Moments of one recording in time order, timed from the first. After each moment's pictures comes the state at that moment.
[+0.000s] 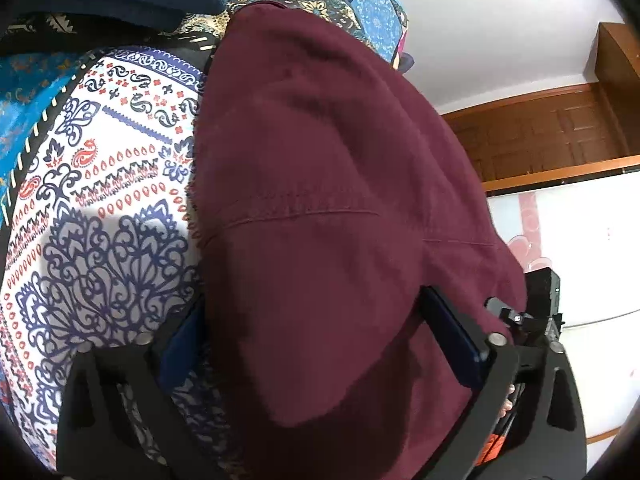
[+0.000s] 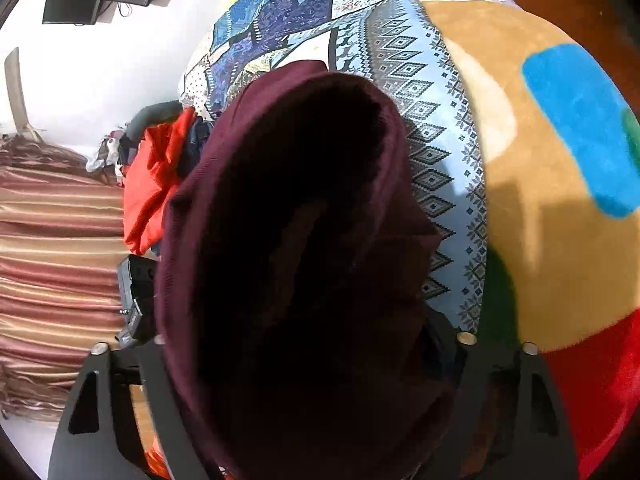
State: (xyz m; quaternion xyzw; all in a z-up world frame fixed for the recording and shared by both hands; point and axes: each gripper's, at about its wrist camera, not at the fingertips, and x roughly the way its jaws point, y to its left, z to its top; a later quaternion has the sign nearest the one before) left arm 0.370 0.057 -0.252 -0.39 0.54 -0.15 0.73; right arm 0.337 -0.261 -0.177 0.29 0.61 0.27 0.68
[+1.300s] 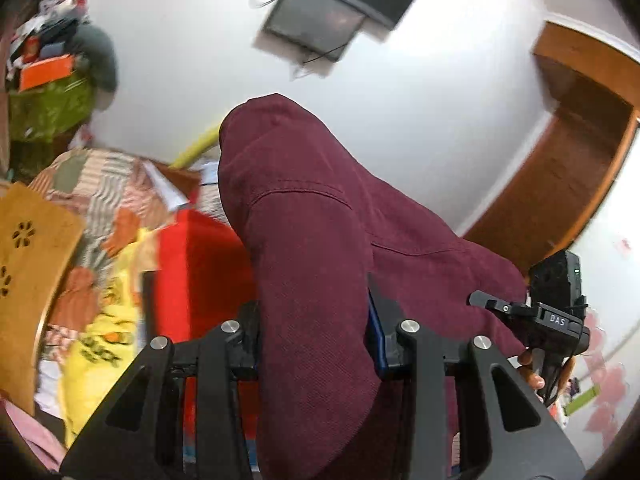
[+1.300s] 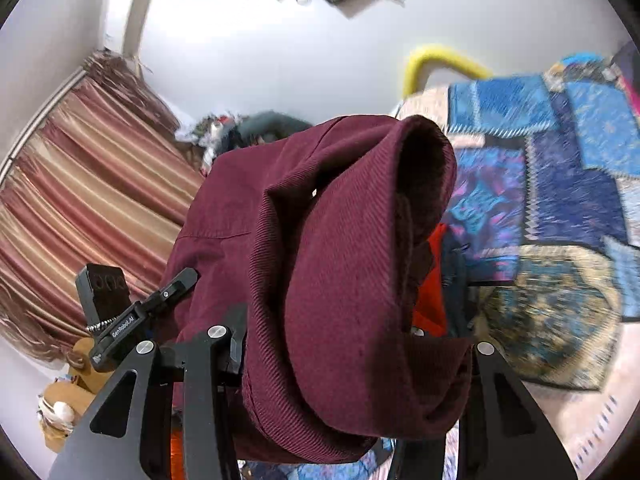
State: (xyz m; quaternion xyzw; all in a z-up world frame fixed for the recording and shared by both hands) left arm 0.429 0.338 -0.008 -0.24 0.32 -0.03 0.92; right arm 0.452 0.052 -0.033 0.21 0.45 0.43 0.75
